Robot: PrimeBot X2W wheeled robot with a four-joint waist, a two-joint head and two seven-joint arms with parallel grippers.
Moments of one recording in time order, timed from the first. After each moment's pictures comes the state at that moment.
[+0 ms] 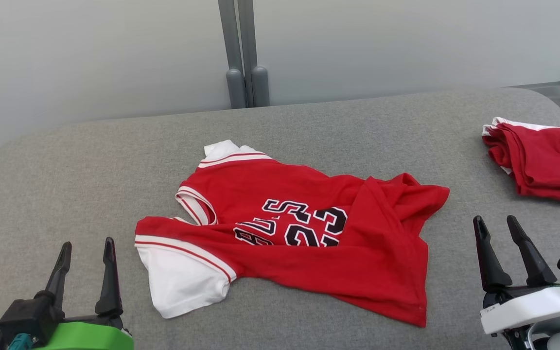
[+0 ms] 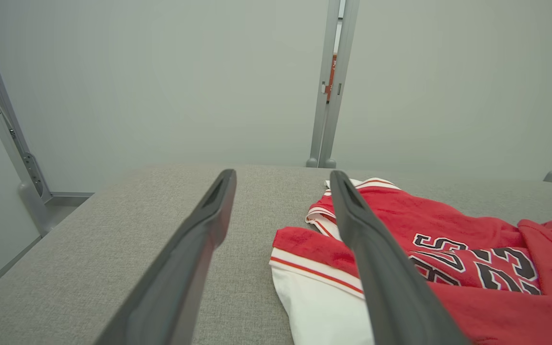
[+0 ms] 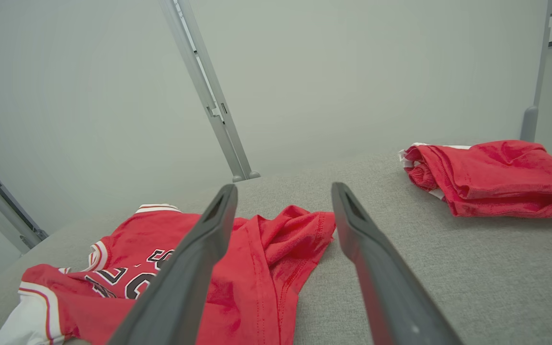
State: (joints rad) left arm 0.06 0.40 -0.27 0.00 -0.56 0.21 -0.26; right arm 0.05 -0.26 0.07 0.07 0.53 0.13 -0.26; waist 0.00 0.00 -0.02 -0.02
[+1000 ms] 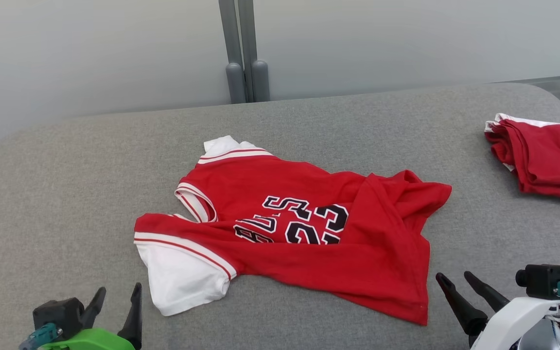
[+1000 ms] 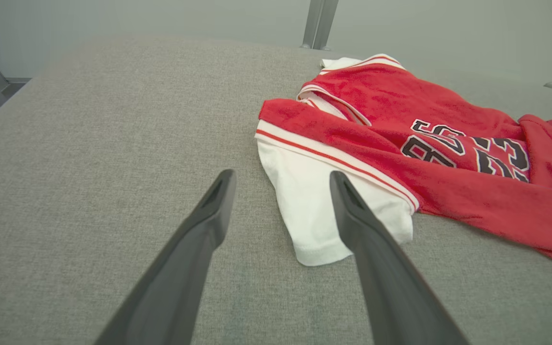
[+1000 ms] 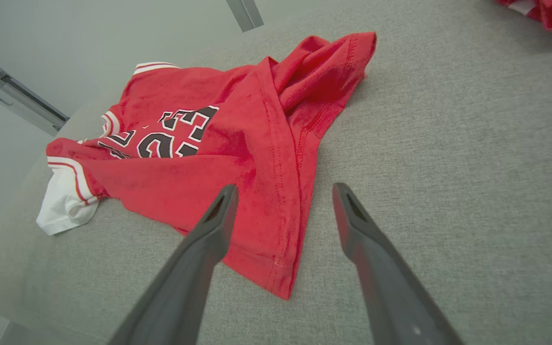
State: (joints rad) left arm 0.10 0.38 -0.28 0.04 -0.61 0.14 0.03; right arm 0.08 -0.37 0.20 0.09 0.72 0.13 0.12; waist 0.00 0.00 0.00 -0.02
